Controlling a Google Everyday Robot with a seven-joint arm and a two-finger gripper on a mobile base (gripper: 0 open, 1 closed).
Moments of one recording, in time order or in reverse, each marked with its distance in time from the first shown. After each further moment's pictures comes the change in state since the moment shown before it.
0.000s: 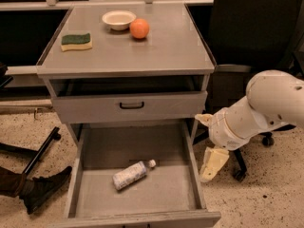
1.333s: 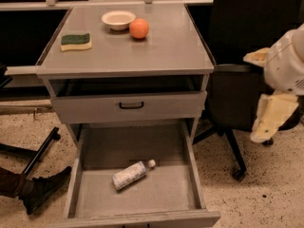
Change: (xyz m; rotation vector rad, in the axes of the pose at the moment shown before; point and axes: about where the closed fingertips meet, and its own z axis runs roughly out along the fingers) arm -0.020 -0.029 -0.209 0.195 0.237 -0.008
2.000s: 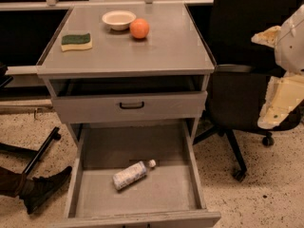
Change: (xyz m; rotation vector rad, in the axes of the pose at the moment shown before) arm -0.009 -0.014 -0.037 0.054 0.010 -0.003
